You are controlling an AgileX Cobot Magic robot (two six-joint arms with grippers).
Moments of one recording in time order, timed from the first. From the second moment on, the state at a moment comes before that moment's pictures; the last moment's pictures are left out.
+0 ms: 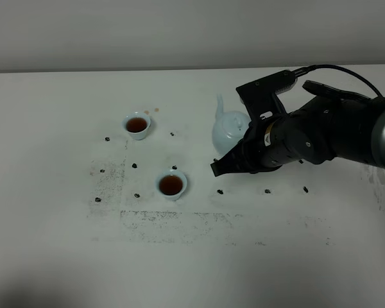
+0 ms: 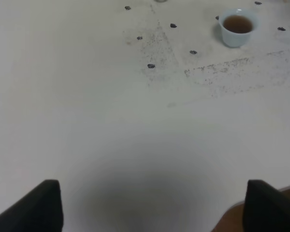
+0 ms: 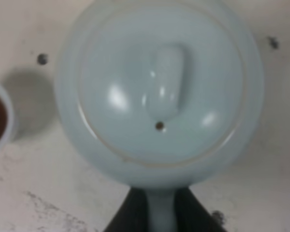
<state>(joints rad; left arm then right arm) 0.01 -0.01 -0.46 -0.20 1.09 0.31 0.52 1.80 -1.12 -0.14 0.42 0.23</state>
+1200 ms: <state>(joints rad) 0.01 -0.01 -0.46 -0.20 1.09 0.31 0.60 1.90 -1.02 -0.06 0.27 0.25</state>
